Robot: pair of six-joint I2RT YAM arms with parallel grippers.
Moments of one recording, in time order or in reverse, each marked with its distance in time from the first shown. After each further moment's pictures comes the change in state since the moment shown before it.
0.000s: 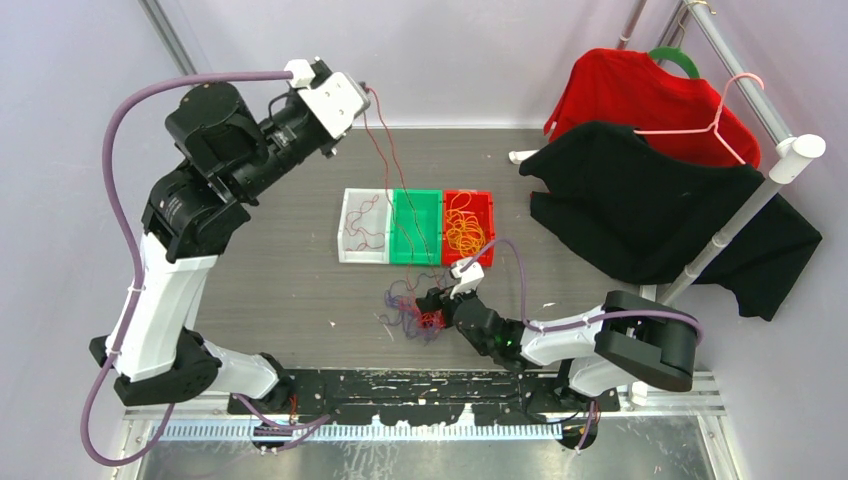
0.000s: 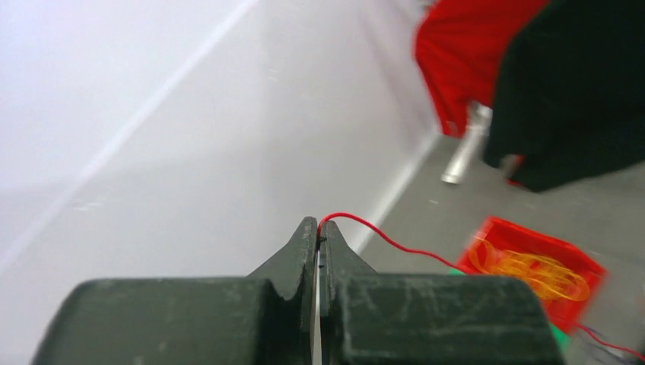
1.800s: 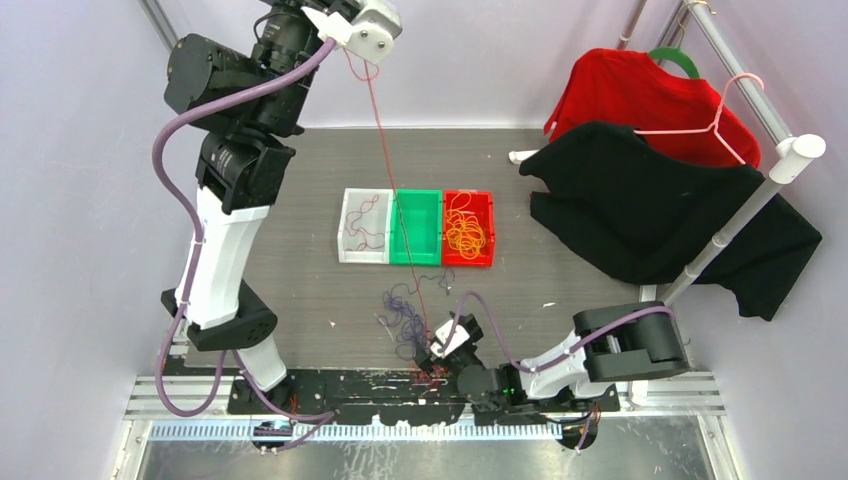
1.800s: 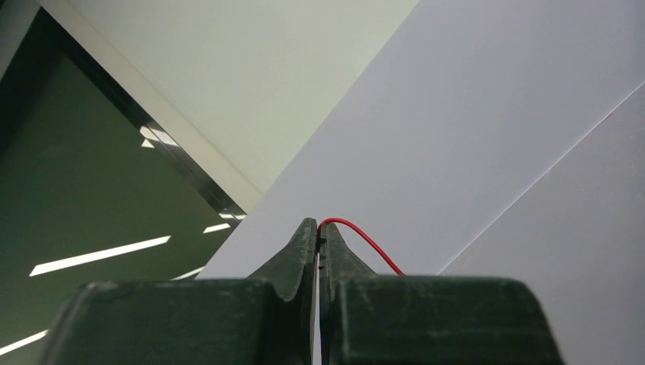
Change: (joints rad) left arm -0.002 0.378 0.519 0.513 -0.188 0.695; right arm 0.464 0.059 -0.089 0.244 0.463 -0.428
